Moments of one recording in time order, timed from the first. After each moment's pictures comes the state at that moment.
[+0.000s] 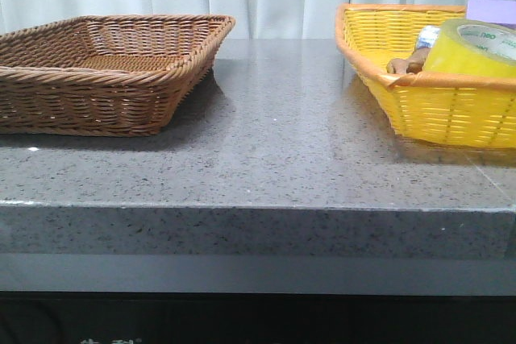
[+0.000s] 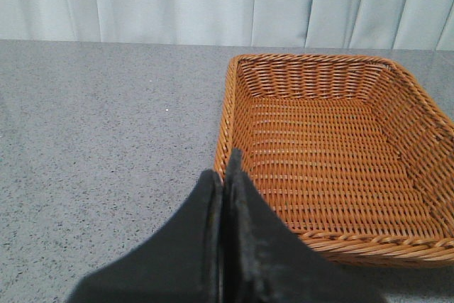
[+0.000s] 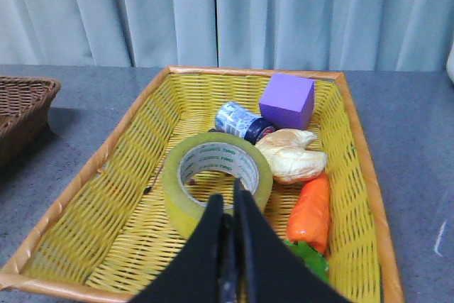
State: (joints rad) left arm -0.06 0.46 -0.44 -0.04 0.23 0.02; right arm 0.00 0.35 -0.52 0.15 0.34 -0.07
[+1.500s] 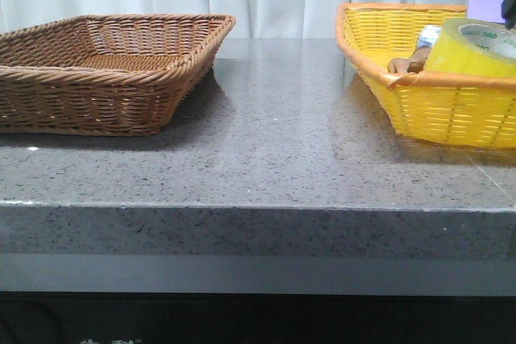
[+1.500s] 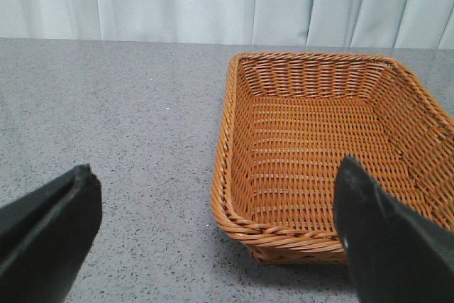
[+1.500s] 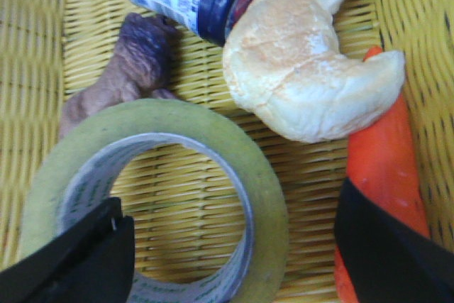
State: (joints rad) left arm -0.06 0.47 -0.44 -0.04 0.23 0.02; right arm -0.09 1.42 -1.09 0.25 0.54 0.07
